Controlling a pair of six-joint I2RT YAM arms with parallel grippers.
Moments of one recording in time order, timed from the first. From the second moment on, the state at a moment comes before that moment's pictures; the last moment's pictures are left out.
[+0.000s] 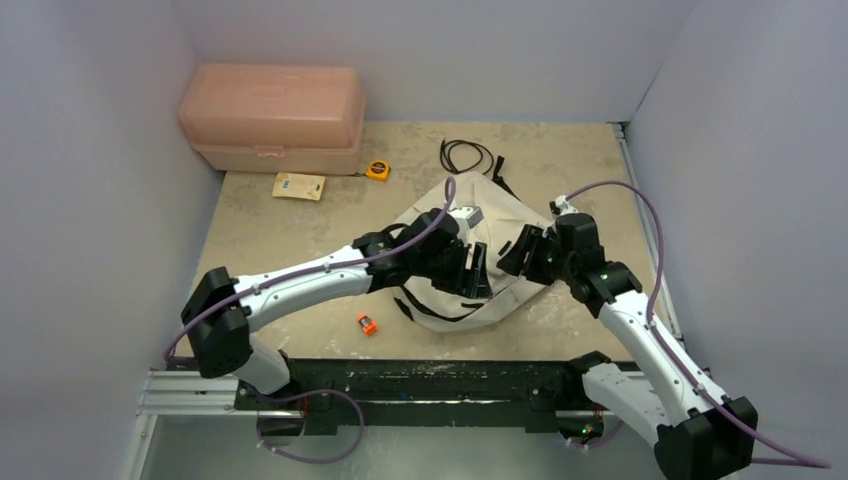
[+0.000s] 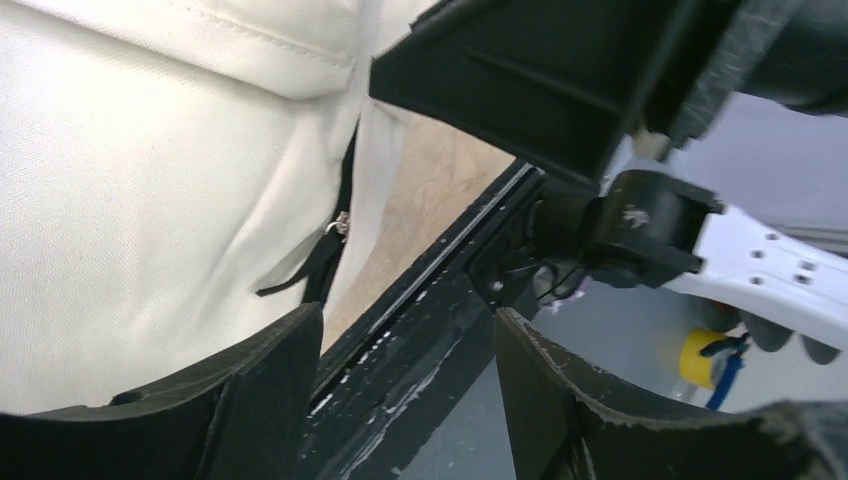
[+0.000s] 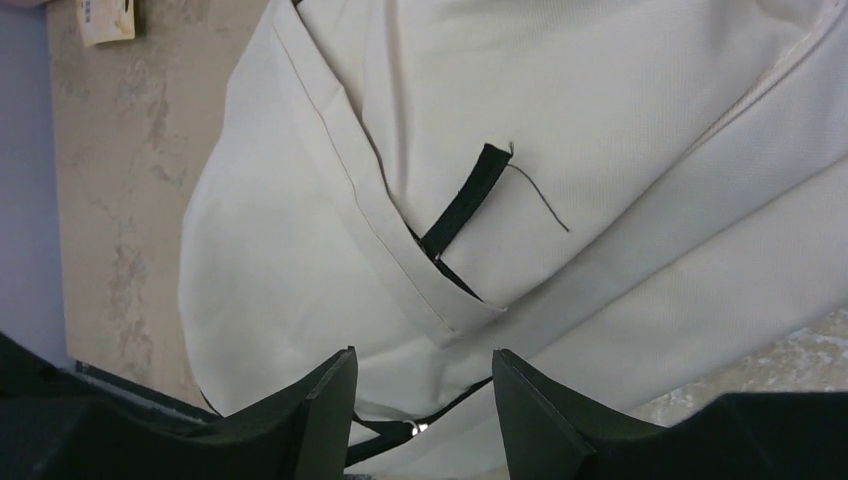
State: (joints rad) left arm -1.02 1.48 1.18 -0.34 0.20 -0.74; right arm 0.33 0.91 0.75 -0.55 -0.16 0.62
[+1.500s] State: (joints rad) left arm -1.04 1.69 1.29 -0.51 0.17 -0.60; right arm 0.33 0.82 0.25 -0.20 -0.47 0.94
